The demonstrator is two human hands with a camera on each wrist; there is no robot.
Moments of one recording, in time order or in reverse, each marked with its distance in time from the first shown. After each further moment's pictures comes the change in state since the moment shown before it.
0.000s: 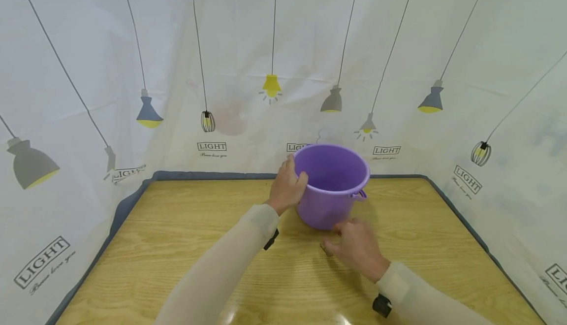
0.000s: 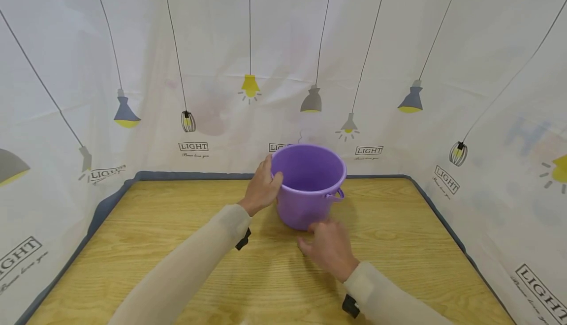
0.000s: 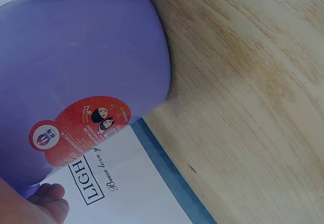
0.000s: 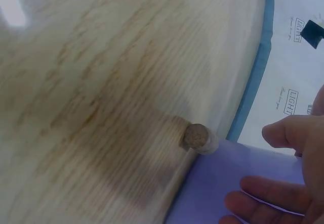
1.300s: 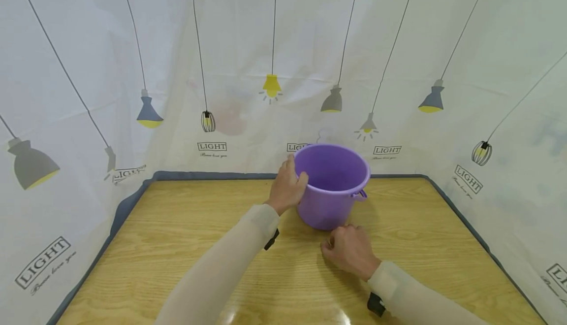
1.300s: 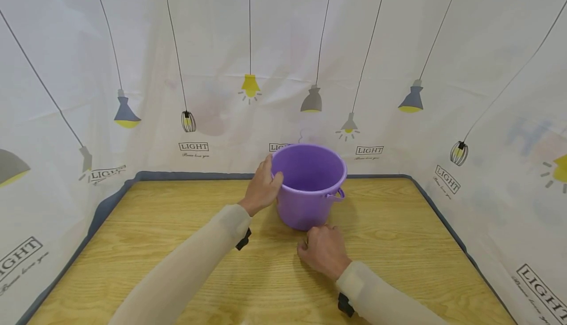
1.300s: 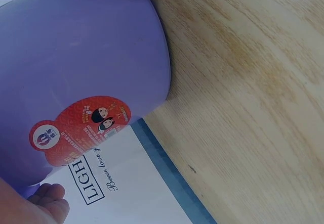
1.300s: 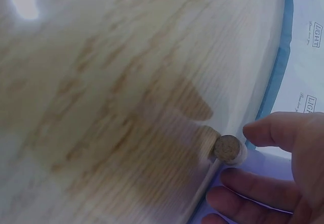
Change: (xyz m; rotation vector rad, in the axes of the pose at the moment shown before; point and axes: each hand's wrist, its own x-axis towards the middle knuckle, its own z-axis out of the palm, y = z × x) left_hand 0.002 -0.003 0.003 -0.007 0.029 0.018; right_hand -0.003 0.003 0.021 -0.086 -0.028 -0.067
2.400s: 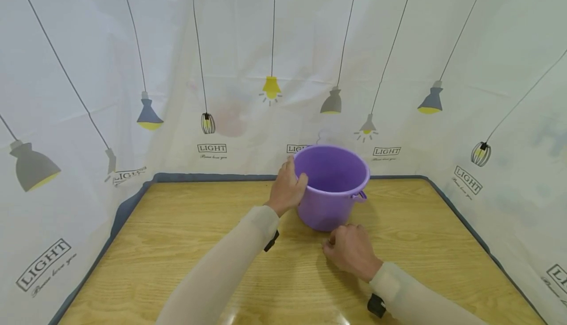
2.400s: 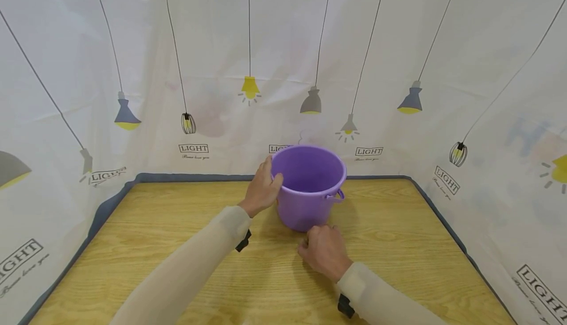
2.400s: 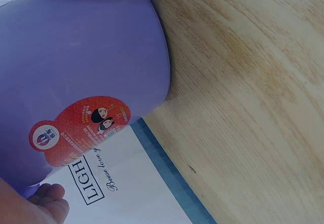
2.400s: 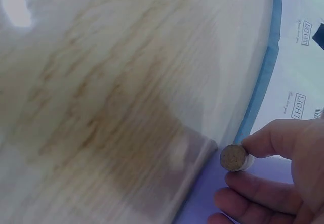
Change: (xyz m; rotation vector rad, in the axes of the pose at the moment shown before) left_hand -0.001 0.001 0.000 0.010 -0.022 -0.014; right_hand 0.002 -0.002 -0.007 0.040 0.013 0.017
